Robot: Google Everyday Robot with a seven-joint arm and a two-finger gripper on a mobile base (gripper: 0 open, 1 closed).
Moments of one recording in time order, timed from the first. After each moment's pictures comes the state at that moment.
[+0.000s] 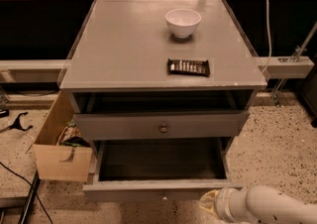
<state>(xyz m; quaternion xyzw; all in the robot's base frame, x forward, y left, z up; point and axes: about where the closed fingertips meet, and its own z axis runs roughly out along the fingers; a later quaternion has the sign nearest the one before) 0.389 -0.171 0.438 -0.53 0.80 0.12 0.27</state>
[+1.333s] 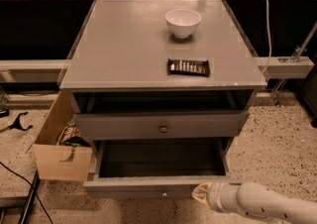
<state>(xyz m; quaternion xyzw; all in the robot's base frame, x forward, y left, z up) 0.436 -0.155 0.398 -0.52 0.78 0.12 0.32</state>
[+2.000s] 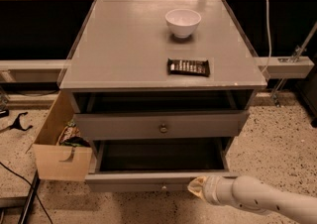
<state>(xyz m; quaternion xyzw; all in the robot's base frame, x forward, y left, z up) 0.462 -0.141 0.393 -0.53 0.77 0.12 0.34</state>
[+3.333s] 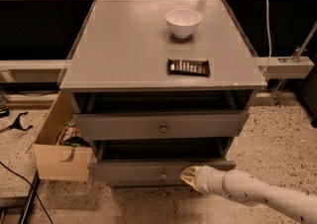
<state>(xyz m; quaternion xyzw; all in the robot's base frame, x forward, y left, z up) 0.511 -0.116 0.392 -0.54 0.74 0.10 0.39</state>
